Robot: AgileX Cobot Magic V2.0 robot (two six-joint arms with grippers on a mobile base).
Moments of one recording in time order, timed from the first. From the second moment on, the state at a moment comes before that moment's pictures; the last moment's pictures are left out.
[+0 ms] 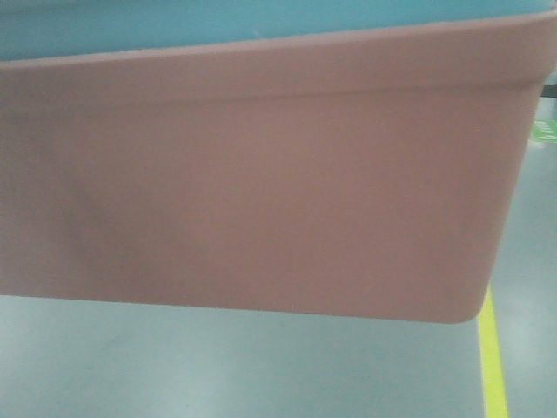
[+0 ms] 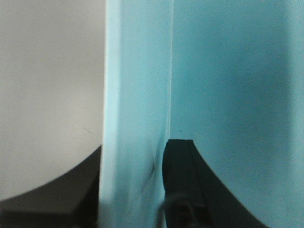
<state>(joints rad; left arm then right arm) -0.79 1.47 -1.33 0.36 1.03 -0.61 0.84 1.49 -1.43 -0.45 1.12 0.47</state>
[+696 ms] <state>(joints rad) -0.79 1.47 -1.33 0.36 1.03 -0.61 0.84 1.49 -1.43 -0.45 1.12 0.47</state>
